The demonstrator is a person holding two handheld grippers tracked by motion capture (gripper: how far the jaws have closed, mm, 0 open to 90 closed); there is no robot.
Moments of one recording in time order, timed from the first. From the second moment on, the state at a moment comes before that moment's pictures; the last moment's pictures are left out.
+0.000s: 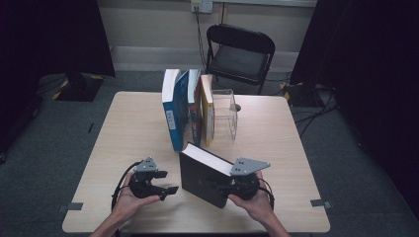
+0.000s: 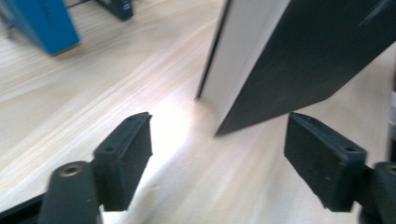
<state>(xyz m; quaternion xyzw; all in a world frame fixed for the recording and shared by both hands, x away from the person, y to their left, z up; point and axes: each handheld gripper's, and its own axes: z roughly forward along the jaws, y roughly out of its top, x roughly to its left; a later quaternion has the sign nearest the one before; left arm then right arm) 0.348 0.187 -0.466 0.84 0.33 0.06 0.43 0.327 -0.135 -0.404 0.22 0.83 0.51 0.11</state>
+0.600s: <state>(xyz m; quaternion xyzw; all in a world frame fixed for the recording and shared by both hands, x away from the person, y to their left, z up) 0.368 0.207 -0.489 0.82 0.46 0.16 0.30 0.353 -0.189 -0.404 0.33 0.79 0.49 0.17</state>
